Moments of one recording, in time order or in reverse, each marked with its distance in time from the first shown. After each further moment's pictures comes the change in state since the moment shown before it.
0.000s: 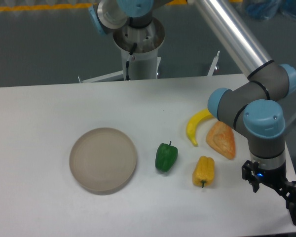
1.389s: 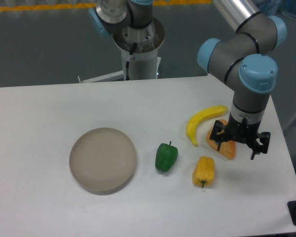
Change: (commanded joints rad) arm 0.058 0.261 -0.343 -0.224 -0.271 -0.502
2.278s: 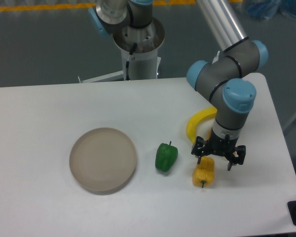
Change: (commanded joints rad) arm -0.031 -0.025 -0.183 0.219 0.009 0.026
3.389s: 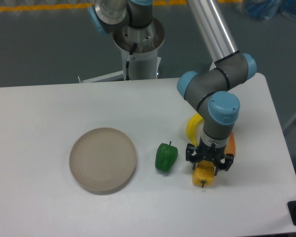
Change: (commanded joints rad) arm -0.034 -0.040 0.005 0.034 0.052 0.015
